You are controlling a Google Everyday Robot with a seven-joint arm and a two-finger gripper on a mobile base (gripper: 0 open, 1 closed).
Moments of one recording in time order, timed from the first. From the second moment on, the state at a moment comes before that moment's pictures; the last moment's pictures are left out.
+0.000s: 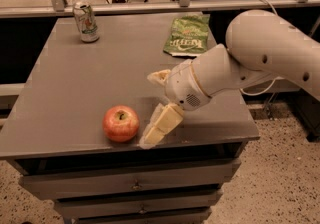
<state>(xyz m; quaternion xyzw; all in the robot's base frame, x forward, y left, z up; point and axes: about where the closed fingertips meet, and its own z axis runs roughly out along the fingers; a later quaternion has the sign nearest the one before) 0.457 0.018 0.858 -0.62 0.66 0.28 0.32</state>
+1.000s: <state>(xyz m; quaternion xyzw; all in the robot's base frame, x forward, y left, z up) 0.448 0.051 0.849 -0.60 0.65 0.32 0.34</state>
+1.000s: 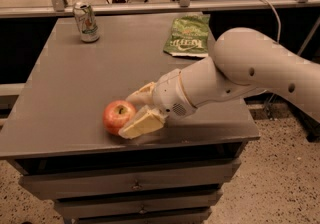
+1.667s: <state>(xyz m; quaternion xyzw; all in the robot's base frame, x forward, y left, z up) 0.463 0.025 0.861 -0.58 0.67 0.29 0.35</state>
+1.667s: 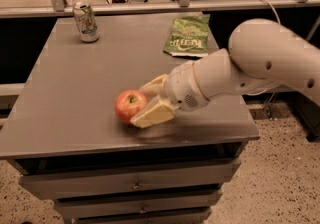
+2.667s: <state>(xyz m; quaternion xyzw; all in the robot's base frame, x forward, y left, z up) 0.508 -0.020 0.916 -0.57 0.68 0.23 0.40</state>
